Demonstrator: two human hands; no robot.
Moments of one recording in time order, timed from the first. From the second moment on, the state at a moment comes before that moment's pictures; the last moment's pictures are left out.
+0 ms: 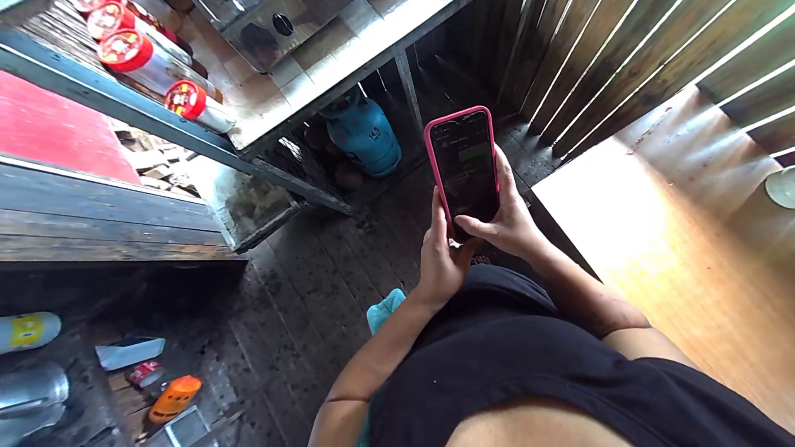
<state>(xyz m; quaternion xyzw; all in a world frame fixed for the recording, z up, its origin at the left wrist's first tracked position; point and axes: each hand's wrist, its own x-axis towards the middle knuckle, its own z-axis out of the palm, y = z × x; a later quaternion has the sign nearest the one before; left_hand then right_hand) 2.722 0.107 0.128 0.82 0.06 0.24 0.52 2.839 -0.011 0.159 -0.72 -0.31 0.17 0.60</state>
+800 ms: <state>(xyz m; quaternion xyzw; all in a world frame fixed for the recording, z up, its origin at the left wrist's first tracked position) 2.719 0.115 0.129 0.78 0.08 0.19 0.59 2.842 -0.011 0.164 -0.66 -0.32 0.23 0.64</state>
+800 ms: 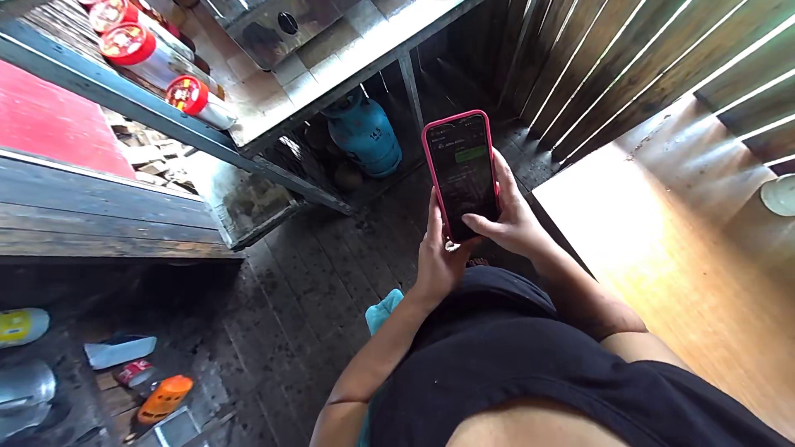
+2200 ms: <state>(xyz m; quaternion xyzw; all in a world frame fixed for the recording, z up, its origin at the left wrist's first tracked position) 2.716 0.110 0.123 0.74 0.10 0.15 0.65 2.840 -0.022 0.166 -0.62 -0.25 0.31 0.68</state>
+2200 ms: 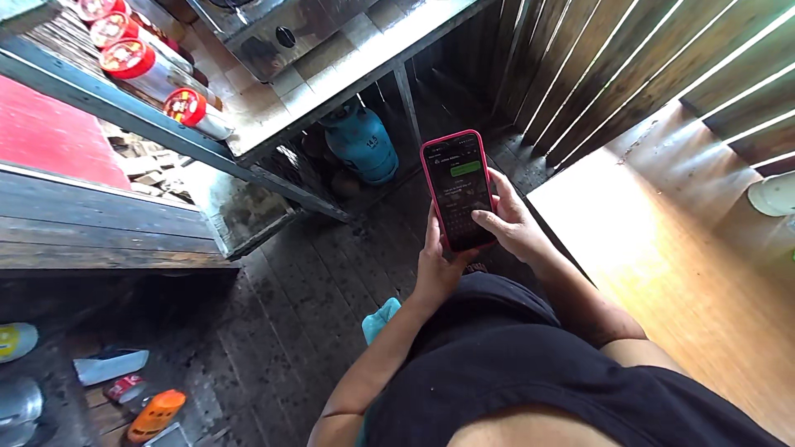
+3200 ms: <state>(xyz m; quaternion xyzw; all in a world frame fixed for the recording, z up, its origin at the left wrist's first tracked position) 2.713 0.118 0.122 0.72 0.10 0.14 0.68 2.846 -0.022 0.164 -0.59 -0.27 0.36 0.67</state>
